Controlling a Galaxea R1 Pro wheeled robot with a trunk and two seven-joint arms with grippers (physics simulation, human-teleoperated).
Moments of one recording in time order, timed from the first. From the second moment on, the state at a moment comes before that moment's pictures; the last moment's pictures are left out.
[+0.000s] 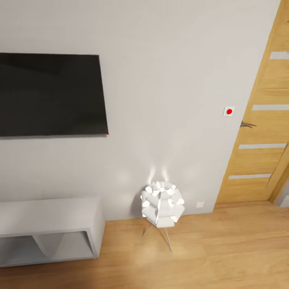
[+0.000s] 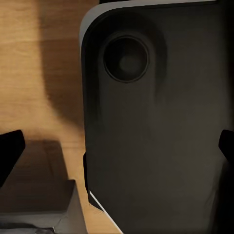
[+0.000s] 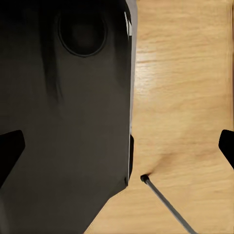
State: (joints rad) left arm 0.01 0.02 0.00 -0.06 0.00 0.00 0.00; right arm -0.01 -0.05 0.01 0.05 0.00 -0.07 0.00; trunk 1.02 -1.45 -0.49
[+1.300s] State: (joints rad) left arm 0.01 0.02 0.00 -0.06 0.00 0.00 0.00; right arm -0.01 -0.05 0.01 0.05 0.00 -0.07 0.00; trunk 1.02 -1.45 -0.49
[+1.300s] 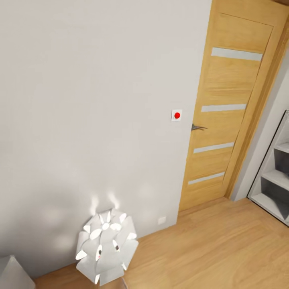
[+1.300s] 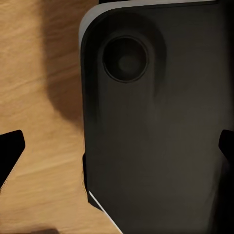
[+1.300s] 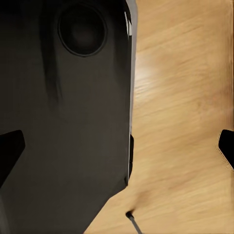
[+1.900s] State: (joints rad) left arm 0.01 0.02 0.00 -0.06 0.00 0.00 0.00; right arm -0.01 -0.05 0.01 0.05 0.00 -0.07 0.00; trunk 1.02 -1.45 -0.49
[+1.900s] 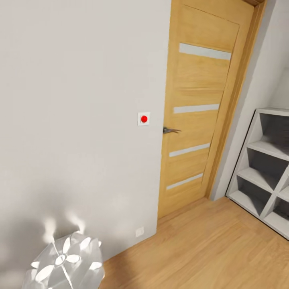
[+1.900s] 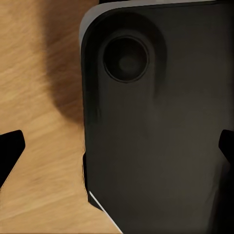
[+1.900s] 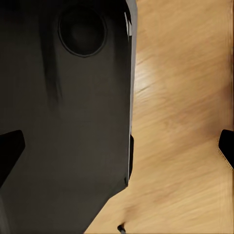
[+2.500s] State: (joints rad) left arm 0.01 0.02 0.00 -0.06 0.00 0.00 0.00; right arm -0.01 -0.05 0.01 0.05 0.00 -0.07 0.00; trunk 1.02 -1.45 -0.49
